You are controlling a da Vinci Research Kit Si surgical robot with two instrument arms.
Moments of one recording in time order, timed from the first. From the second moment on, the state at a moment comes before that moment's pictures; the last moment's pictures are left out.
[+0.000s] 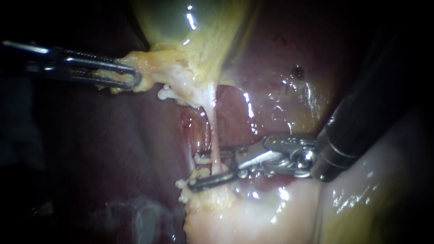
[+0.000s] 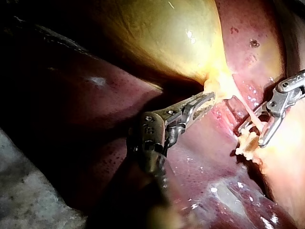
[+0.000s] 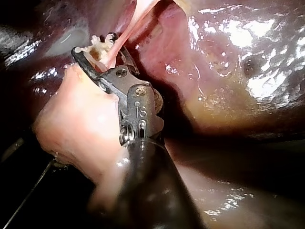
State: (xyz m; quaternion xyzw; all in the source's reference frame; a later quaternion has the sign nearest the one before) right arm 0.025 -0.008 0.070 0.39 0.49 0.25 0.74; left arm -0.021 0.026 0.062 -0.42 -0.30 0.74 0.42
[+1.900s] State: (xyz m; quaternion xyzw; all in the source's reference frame) right arm 0.026 -0.009 0.066 0.46 0.45 0.32 0.69; left arm -0.021 0.026 0.062 -0.42 -0.30 0.74 0.42
